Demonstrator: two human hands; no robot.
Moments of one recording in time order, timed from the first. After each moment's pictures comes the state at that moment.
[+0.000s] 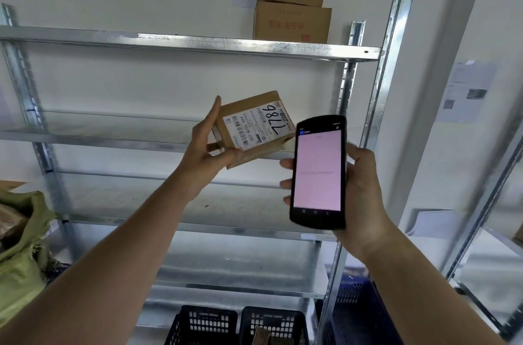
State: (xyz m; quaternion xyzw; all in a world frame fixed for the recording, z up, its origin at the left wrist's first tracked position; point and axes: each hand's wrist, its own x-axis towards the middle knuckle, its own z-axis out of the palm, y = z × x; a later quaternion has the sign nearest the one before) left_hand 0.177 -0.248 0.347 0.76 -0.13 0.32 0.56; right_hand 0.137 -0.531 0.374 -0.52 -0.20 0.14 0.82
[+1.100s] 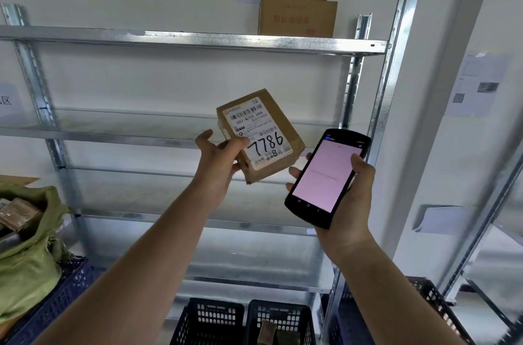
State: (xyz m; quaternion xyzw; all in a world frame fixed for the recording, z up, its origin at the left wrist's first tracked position) left_hand 0.157 -0.301 0.351 0.56 0.03 0.25 0.79; right_hand 0.139 -0.512 0.337 -0.44 -0.09 0.07 0.89
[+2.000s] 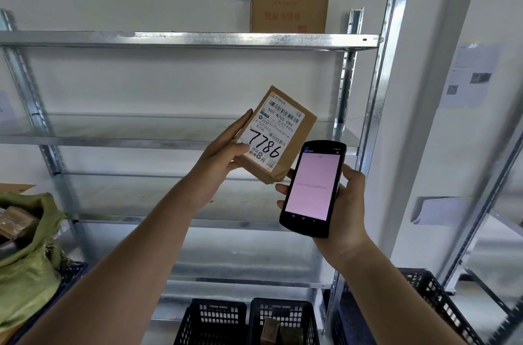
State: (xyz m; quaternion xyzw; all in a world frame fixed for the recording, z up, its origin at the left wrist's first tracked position) left_hand 0.147 -0.289 0.352 0.73 -0.12 0.19 0.65; right_hand 0.140 -0.518 0.324 -0.45 -0.08 0.12 0.88
